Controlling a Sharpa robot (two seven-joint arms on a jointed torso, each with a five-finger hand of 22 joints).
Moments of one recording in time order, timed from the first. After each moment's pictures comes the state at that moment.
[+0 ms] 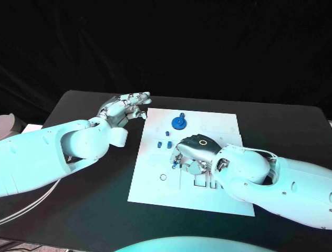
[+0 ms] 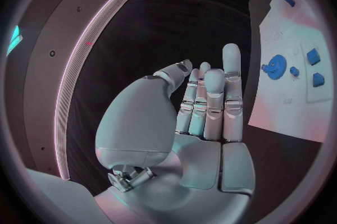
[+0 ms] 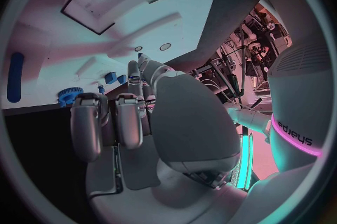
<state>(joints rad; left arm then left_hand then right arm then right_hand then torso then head) 1.18 -0.88 -0.04 1.54 0.21 -0.20 0.41 1.31 -0.12 0.45 0.00 0.16 1.05 0.17 0.13 0.07 1.11 0.09 0.27 0.12 1.21 0.02 1.13 0.65 0.17 1.22 0.11 0.60 0.70 1.01 -0.76 0.01 1.75 -1.84 -0.21 -0.19 1.51 -0.10 0.43 0.12 0.04 1.21 0.11 0.07 0.09 1.25 0.05 0.06 0.10 1.46 -0.03 1.45 1.31 0.03 1.47 0.07 1.45 1.31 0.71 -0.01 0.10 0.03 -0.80</state>
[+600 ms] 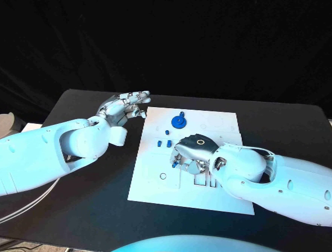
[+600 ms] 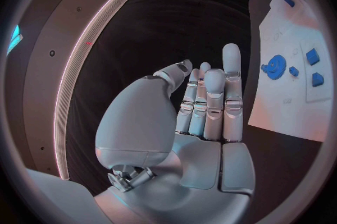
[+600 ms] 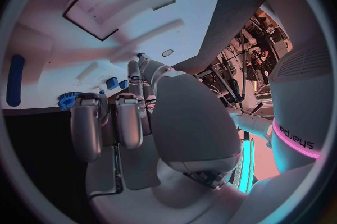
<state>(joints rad) 1.18 -0.88 -0.04 1.54 0.21 -0.20 0.41 1.31 -0.12 0.45 0.00 0.16 1.05 0.17 0.13 0.07 1.11 0.10 0.27 0.12 1.21 0.02 1.13 0.66 0.17 1.22 0.11 0.60 0.70 1.01 -0.75 0.00 1.74 -1.87 -0.17 -0.20 1.50 -0.11 0.43 0.12 0.04 1.20 0.11 0.07 0.09 1.25 0.05 0.06 0.10 1.46 -0.03 1.45 1.31 0.03 1.47 0.07 1.45 1.31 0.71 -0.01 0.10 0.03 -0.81</state>
